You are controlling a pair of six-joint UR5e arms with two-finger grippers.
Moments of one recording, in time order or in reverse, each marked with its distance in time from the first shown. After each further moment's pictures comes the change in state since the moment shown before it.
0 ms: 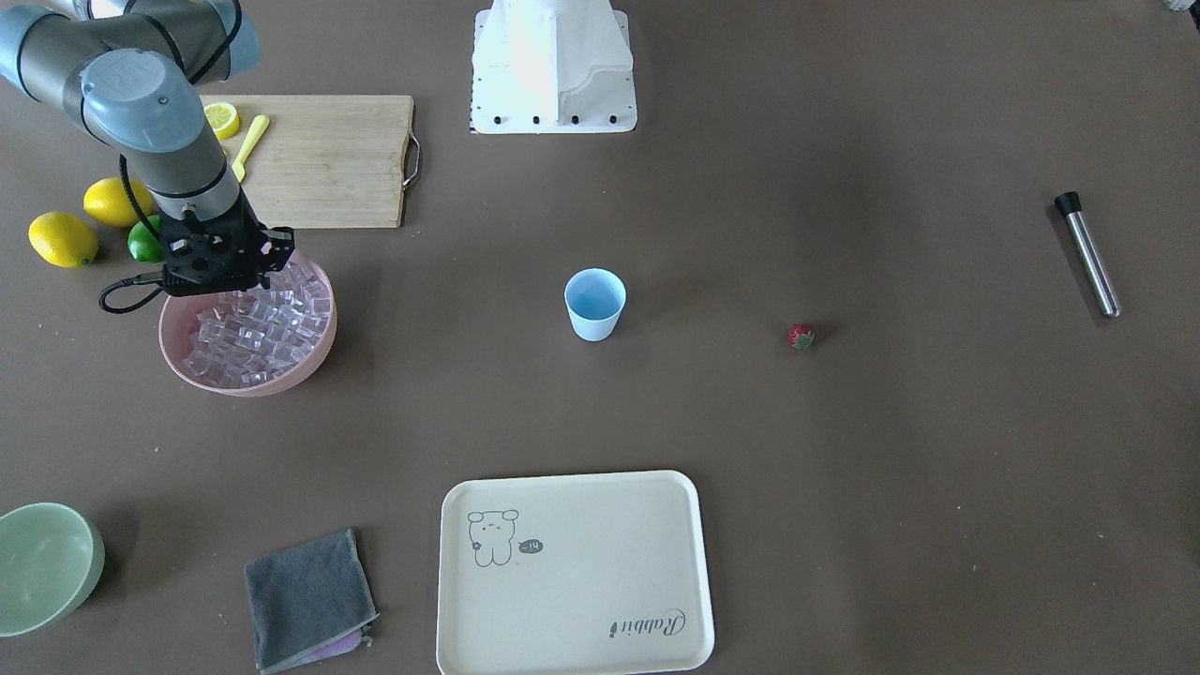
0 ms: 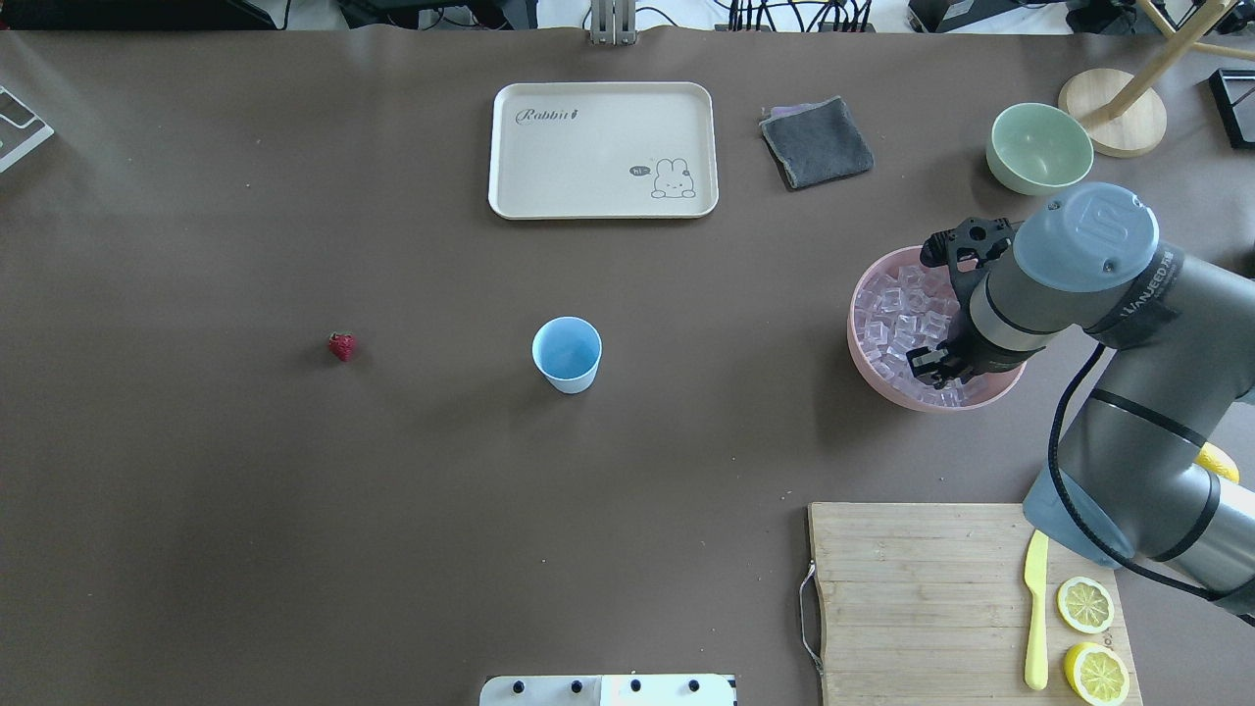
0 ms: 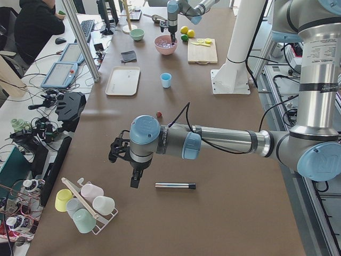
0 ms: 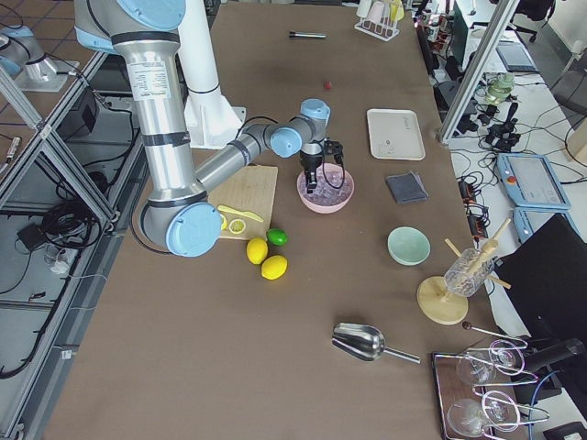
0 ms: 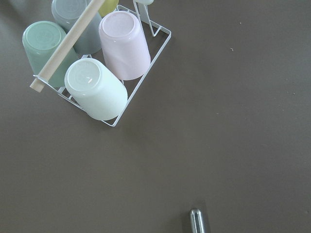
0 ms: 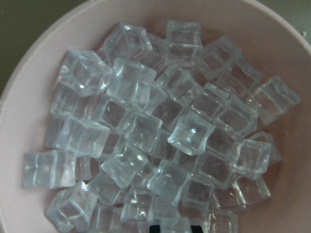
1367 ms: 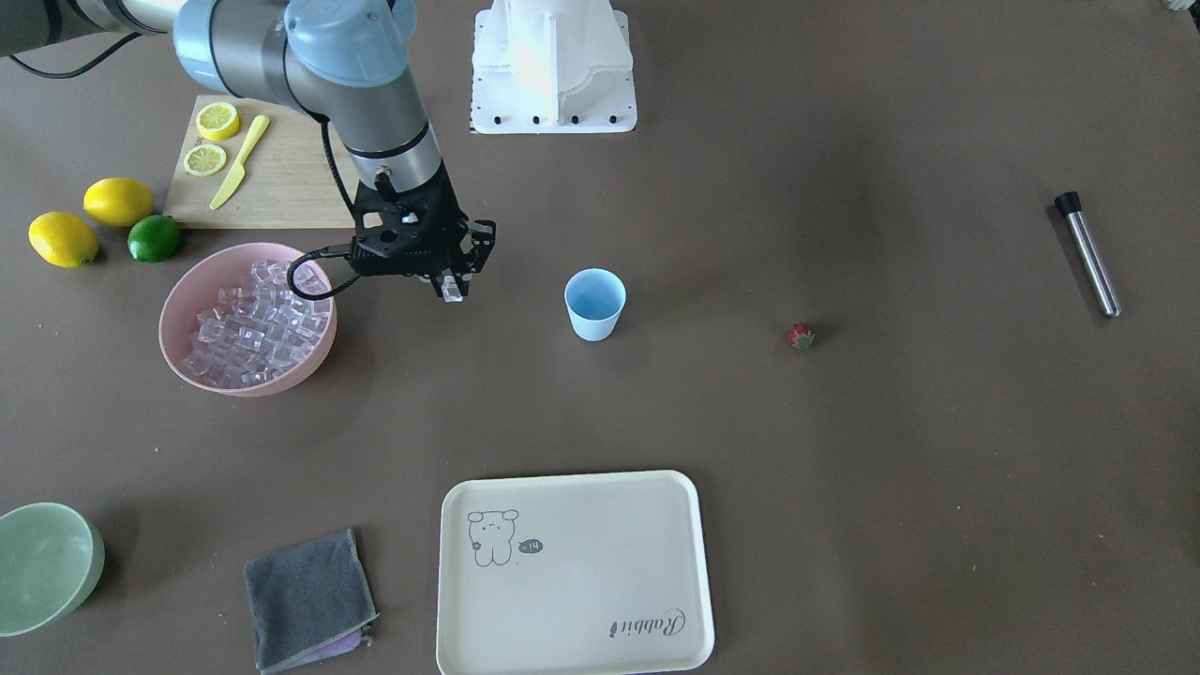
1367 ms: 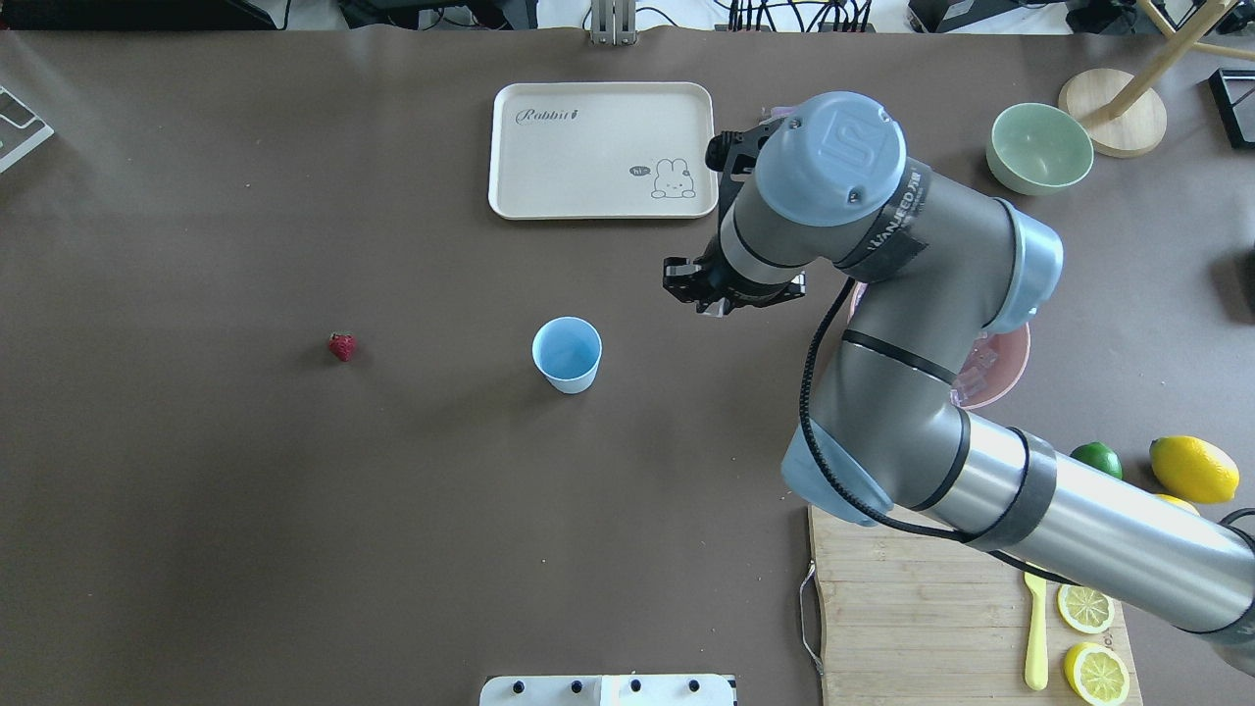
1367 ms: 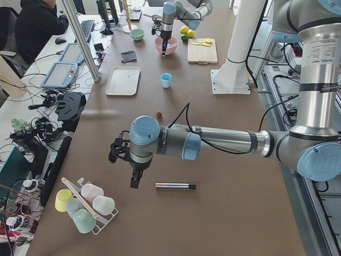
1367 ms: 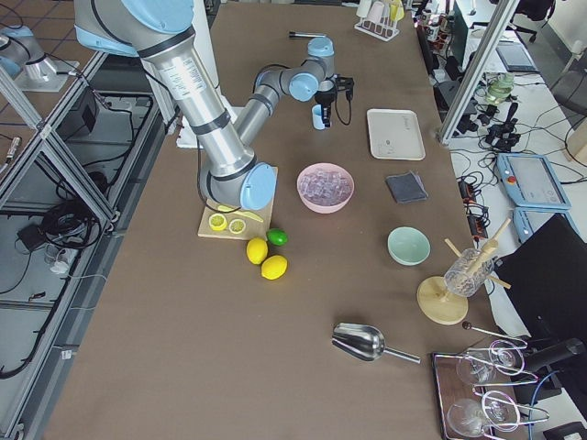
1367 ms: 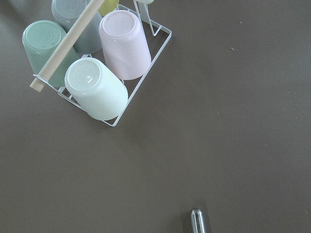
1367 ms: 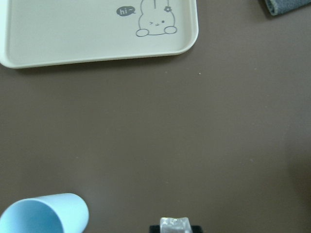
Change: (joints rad) left arm 0.000 -0.001 0.004 -0.002 0.000 0.000; right arm -0.108 0.500 -0.164 -0.009 -0.099 0.441
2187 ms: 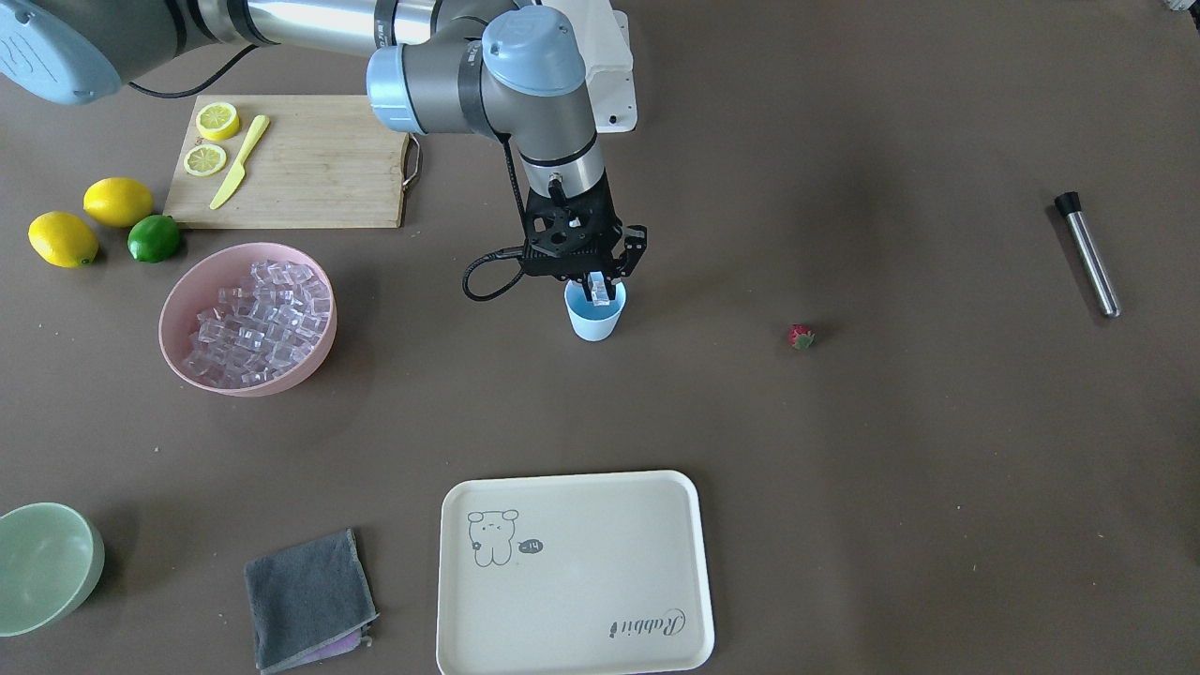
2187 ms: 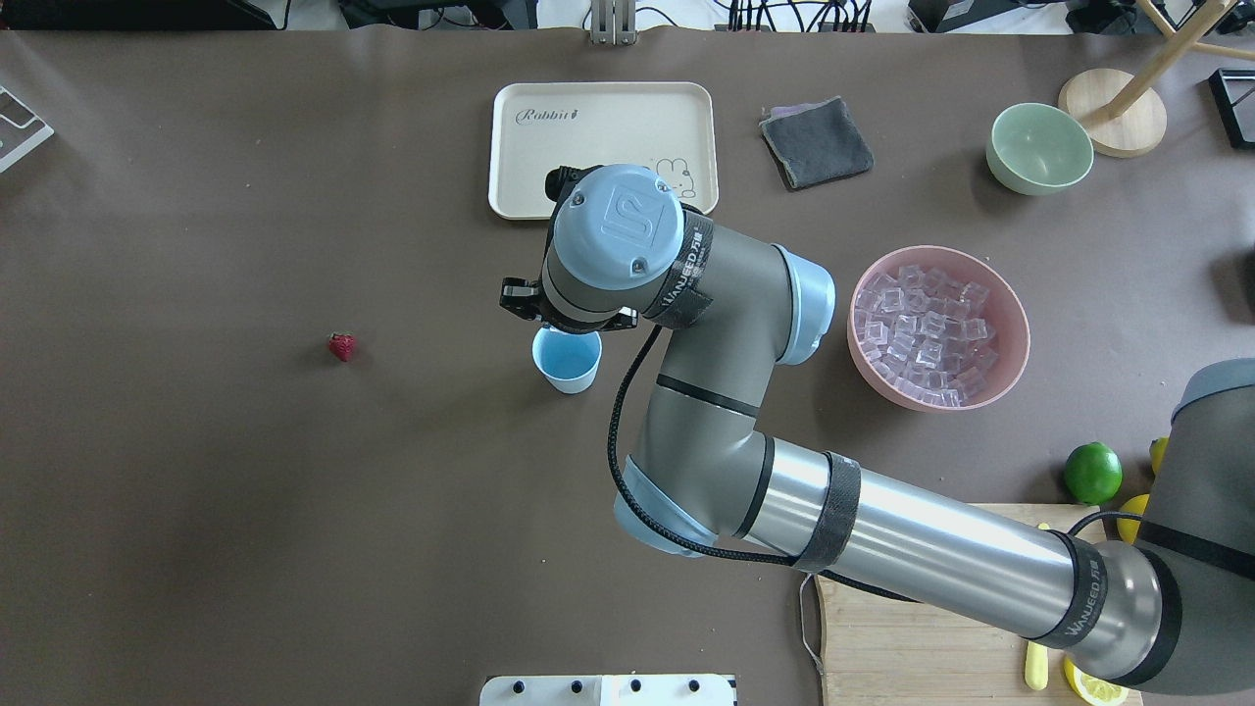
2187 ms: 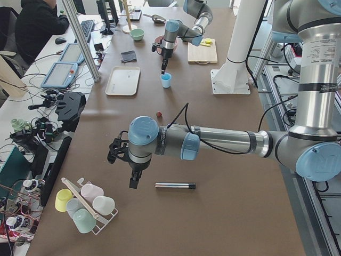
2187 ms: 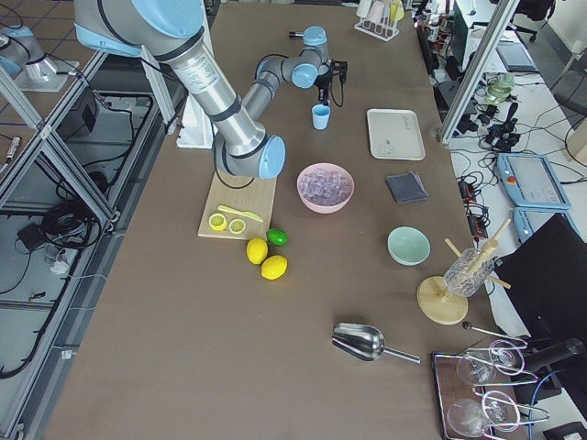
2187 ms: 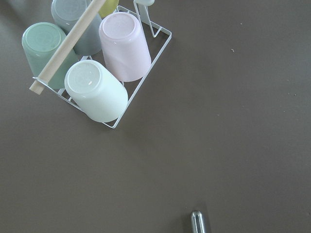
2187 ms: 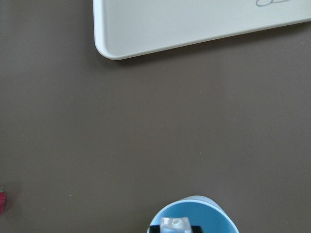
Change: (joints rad) left arm 0.000 -0.008 0.010 0.000 0.001 0.000; right arm -0.109 0.185 -0.261 0.220 -0.098 0.156
